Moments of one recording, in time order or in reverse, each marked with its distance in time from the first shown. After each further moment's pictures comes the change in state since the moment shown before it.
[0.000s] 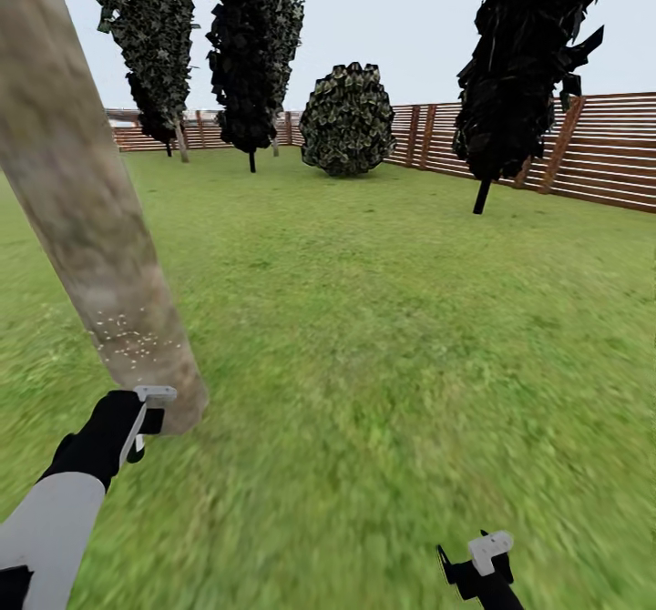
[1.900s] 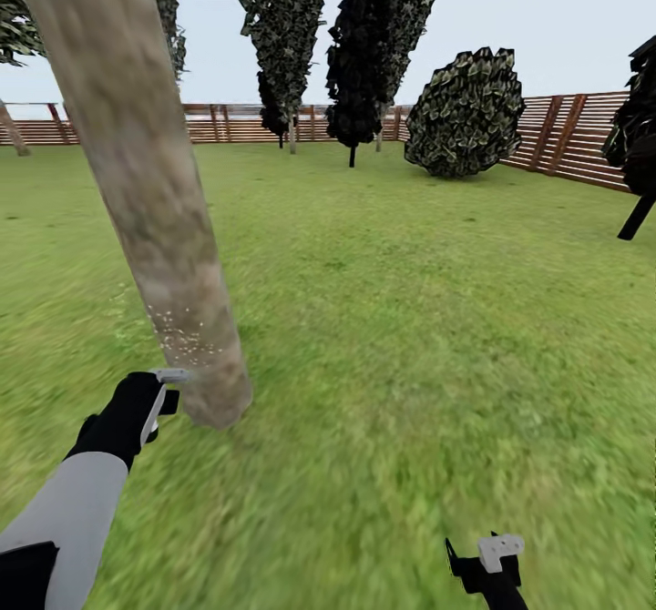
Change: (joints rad) left arm -0.063 -0.064 -0.002 -0.005 0.014 0.017 0.093; right arm 0.000 0.000 0.003 0.000 -0.123 0.000 -0.020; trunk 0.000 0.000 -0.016
